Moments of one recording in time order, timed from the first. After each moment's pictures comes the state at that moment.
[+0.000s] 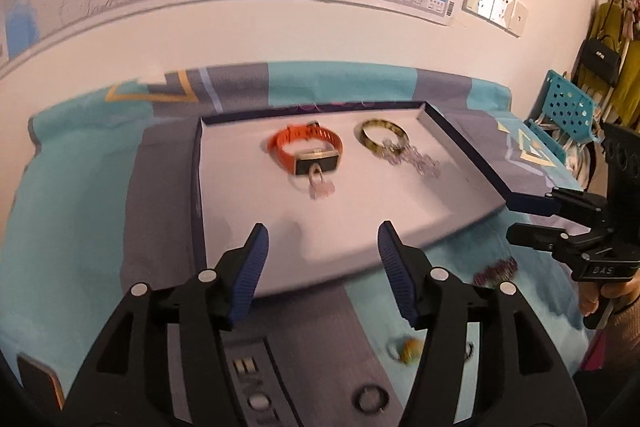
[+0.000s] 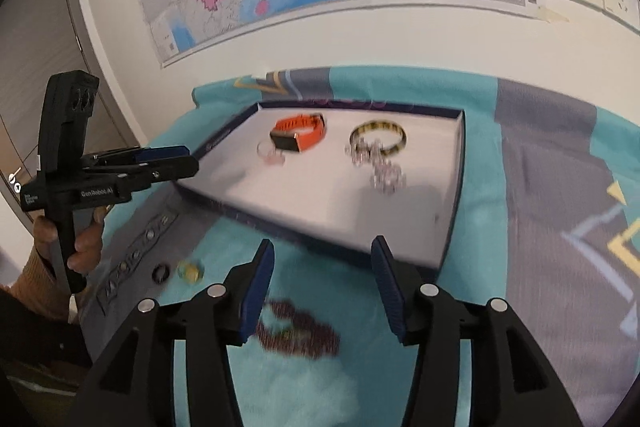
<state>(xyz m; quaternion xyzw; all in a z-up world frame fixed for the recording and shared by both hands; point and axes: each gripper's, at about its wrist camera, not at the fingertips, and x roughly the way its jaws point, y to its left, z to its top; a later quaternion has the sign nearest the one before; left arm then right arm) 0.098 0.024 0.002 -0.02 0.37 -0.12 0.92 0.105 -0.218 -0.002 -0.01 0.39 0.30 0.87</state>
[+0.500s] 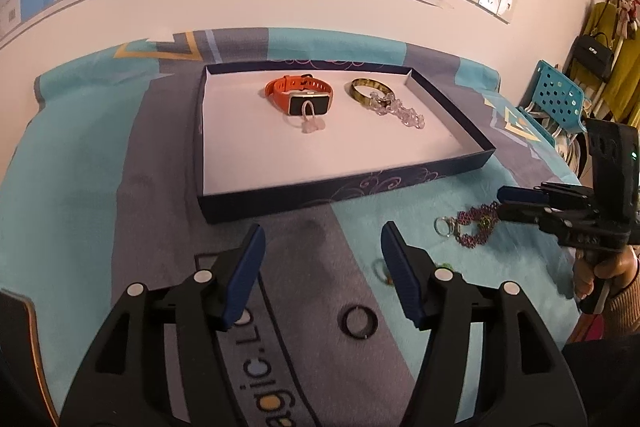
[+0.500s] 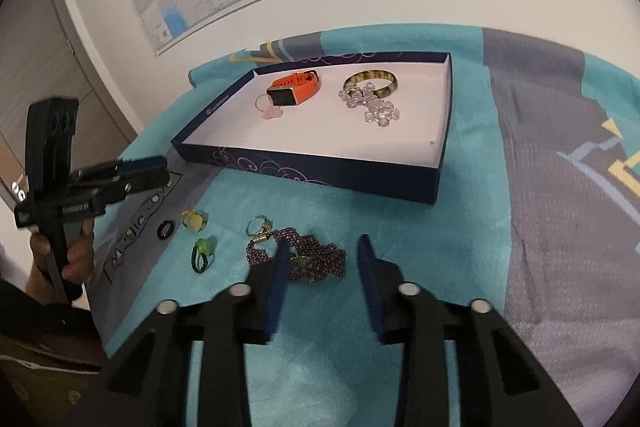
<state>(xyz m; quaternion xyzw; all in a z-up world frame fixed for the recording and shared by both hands) 0.052 0.030 -0.020 -0.04 0.39 -0.13 0.91 0.081 -0.234 -0.024 0.02 0.44 0.29 0.85</state>
